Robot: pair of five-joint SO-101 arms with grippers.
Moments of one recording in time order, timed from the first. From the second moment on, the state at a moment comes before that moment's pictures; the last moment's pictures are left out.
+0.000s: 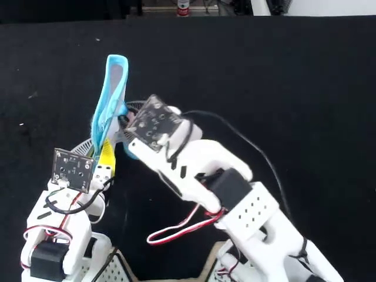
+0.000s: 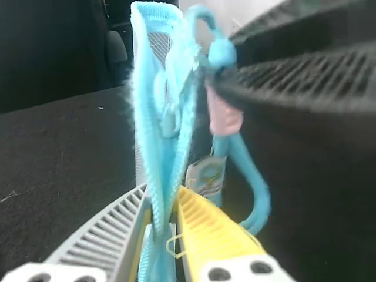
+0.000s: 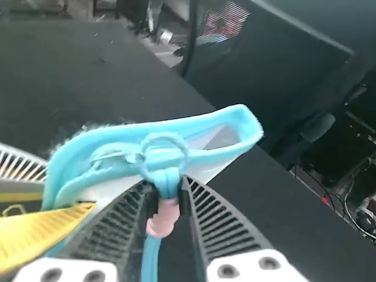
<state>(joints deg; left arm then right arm) 4.1 -103.5 65.3 63.5 -9.0 -41.0 -47.0 39.2 33.9 16.7</state>
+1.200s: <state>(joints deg) 4.1 -103.5 65.3 63.5 -8.9 -42.0 -43.0 39.2 33.5 14.9</state>
